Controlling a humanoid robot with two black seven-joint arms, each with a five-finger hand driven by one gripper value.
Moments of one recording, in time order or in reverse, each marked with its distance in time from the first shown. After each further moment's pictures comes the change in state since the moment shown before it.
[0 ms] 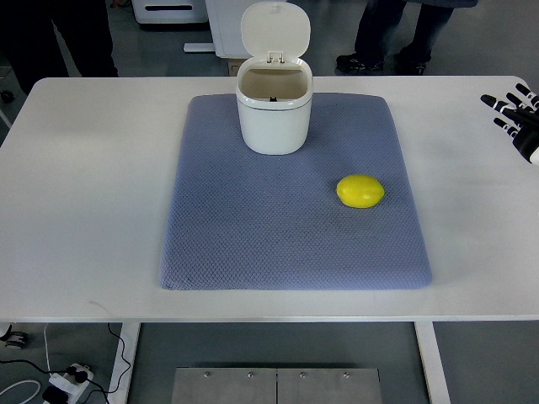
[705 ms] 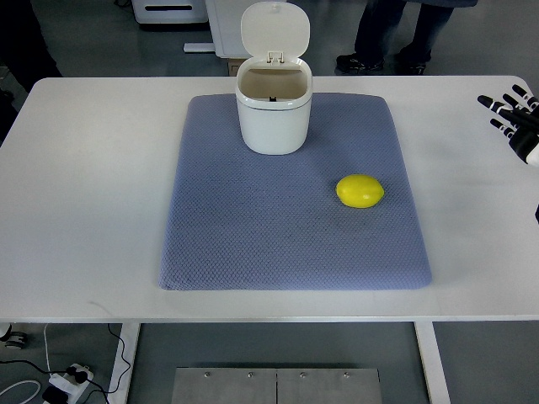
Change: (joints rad) left arm 0.007 0.000 -0.002 0.001 0.002 0.002 0.000; right arm 0.000 0.011 0.001 0.000 0.000 -0.004 0.000
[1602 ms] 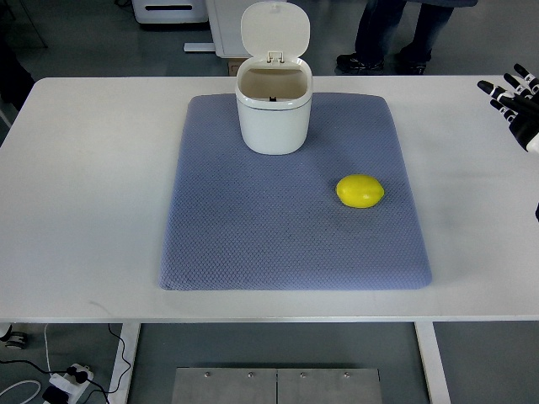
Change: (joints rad) left arm -0.009 0.000 -0.001 0.000 -0.001 0.000 0.000; right arm -0.001 -0.040 -0.019 0.087 -0.018 0.006 0.086
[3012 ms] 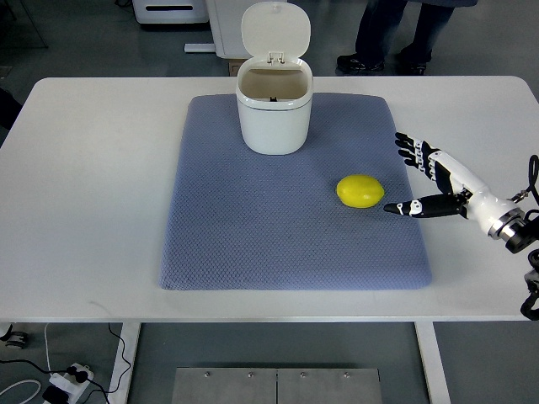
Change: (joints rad) left arm 0.006 0.000 0.000 0.000 0.000 0.000 0.000; right arm 0.018 -0.121 -0.525 0.412 -0.525 -0.172 0.299
